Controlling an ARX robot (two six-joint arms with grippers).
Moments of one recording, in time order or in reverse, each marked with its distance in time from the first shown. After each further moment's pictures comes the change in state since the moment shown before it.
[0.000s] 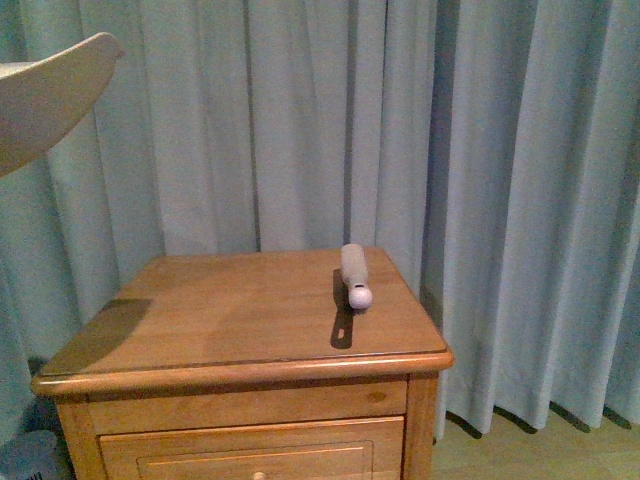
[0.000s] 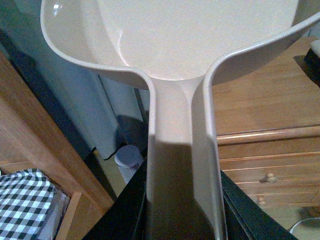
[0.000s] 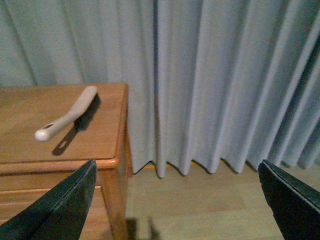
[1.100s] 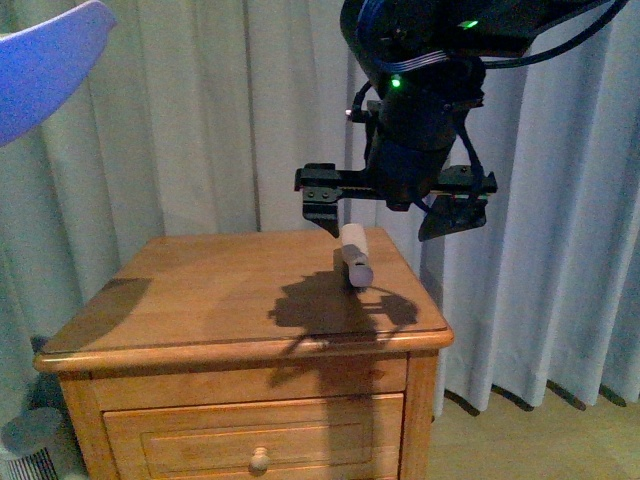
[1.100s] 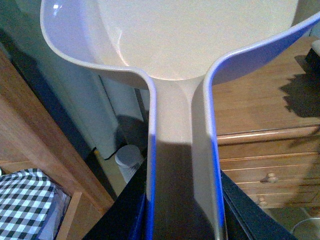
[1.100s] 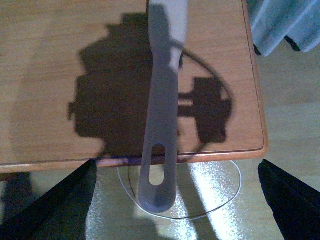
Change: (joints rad) left arm 0.000 0.000 0.000 0.000 0.000 0.000; right arm 0.291 1.355 1.681 -1.097 0.078 0.363
